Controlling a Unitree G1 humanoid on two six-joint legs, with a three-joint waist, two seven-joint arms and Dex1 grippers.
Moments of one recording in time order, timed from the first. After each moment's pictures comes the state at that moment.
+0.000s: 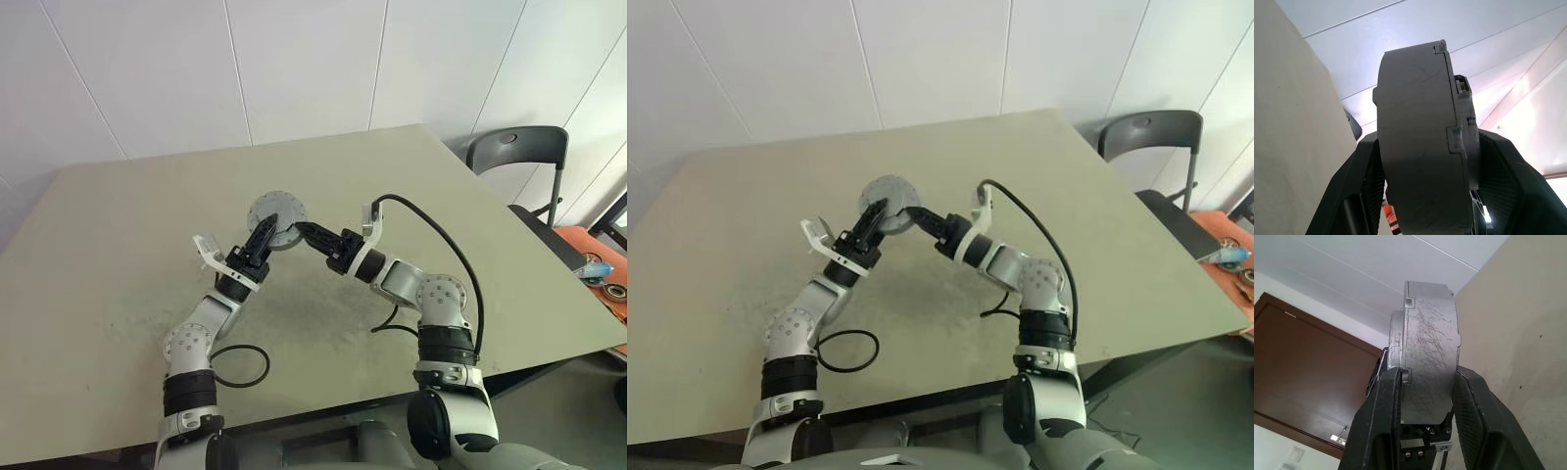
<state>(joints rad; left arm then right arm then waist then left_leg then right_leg) -0.33 -0.06 0.39 0.15 -1.16 0.72 -0.47 -0.59 0.06 -0.31 0.20 0.94 1.08 0.39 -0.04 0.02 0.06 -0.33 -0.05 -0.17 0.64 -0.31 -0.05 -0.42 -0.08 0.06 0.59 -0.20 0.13</state>
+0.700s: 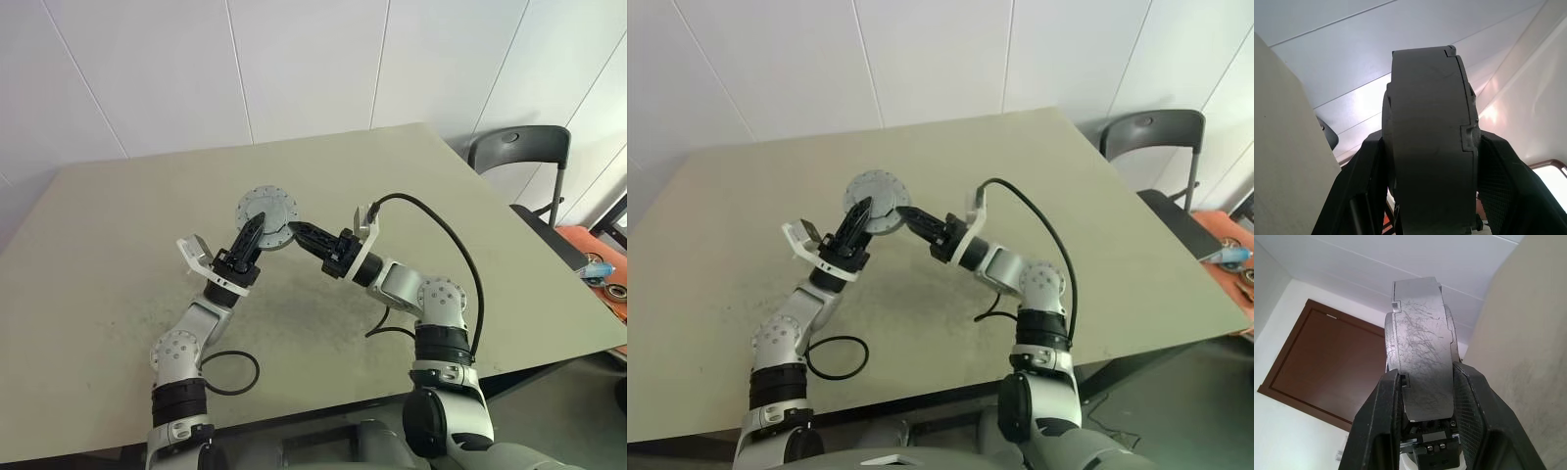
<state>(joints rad) -0.28 -0.02 0.39 0.09 -1.23 0.74 -0.59 -0.60 0.09 -0.37 0.24 1.08 1.19 0.37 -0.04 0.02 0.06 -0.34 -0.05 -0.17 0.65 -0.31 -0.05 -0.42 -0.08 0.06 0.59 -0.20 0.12</state>
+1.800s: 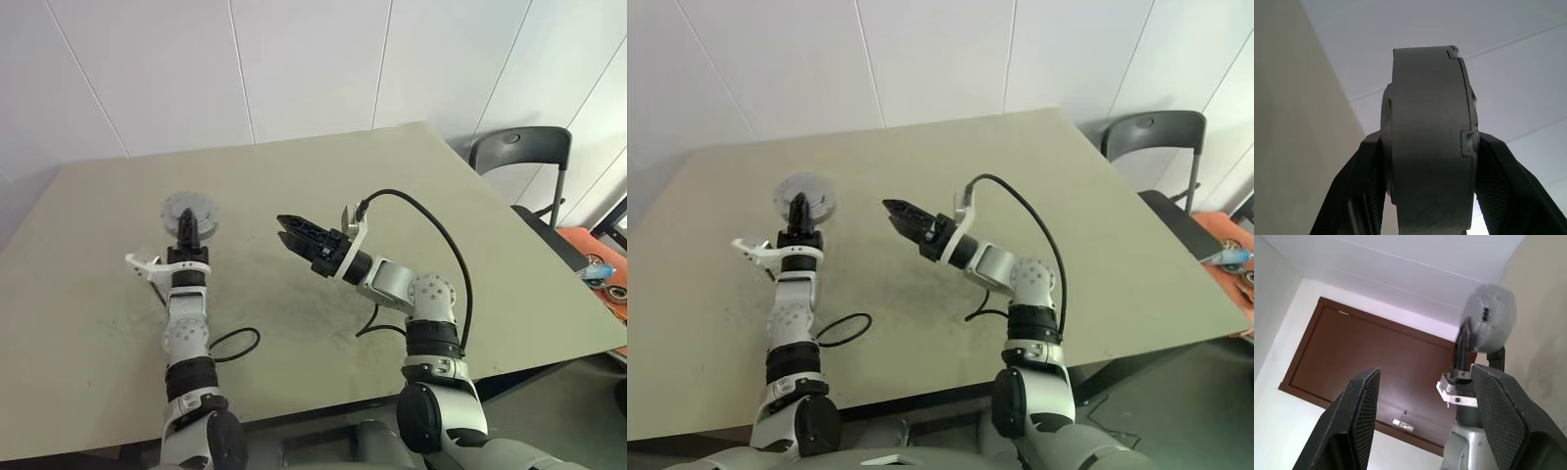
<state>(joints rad) -0.45 -0.07 0.64 0.37 -1.01 0.08 -0.29 -0.63 0.12 -0.36 0.30 1.13 1.19 0.34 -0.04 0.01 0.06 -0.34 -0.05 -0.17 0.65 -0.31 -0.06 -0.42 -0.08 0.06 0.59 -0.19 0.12</state>
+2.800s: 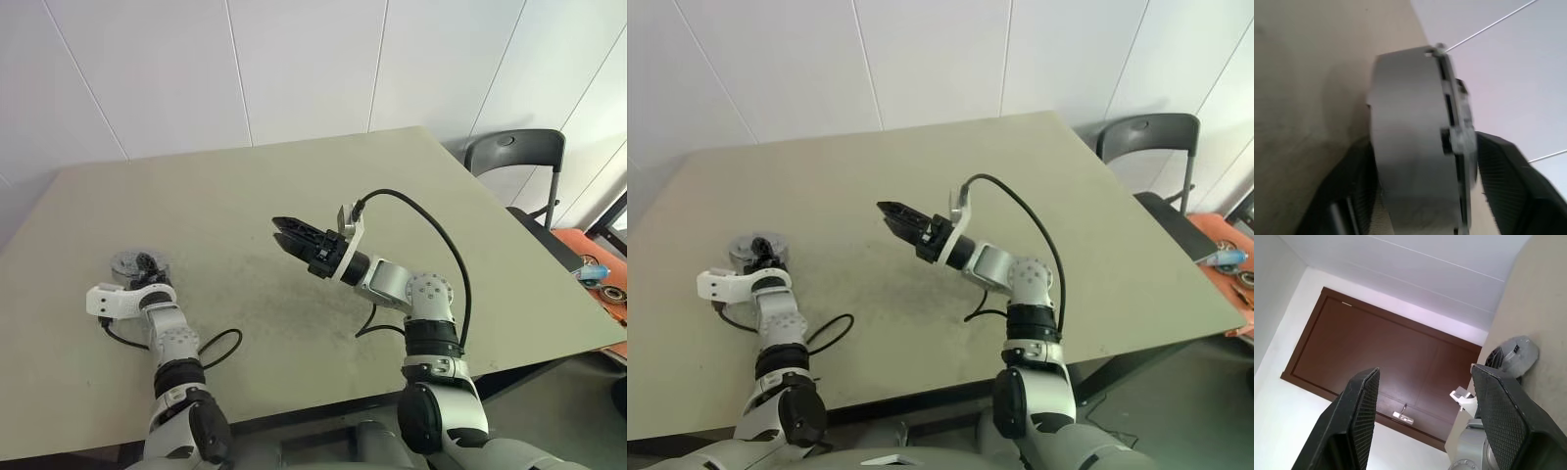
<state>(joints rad) -0.48 0.00 0.72 0.58 -0.81 -0.21 0.00 -0.63 0.11 -0.32 0.30 1.13 1.19 0.37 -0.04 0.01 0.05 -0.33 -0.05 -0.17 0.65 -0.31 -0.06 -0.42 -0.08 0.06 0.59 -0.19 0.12</state>
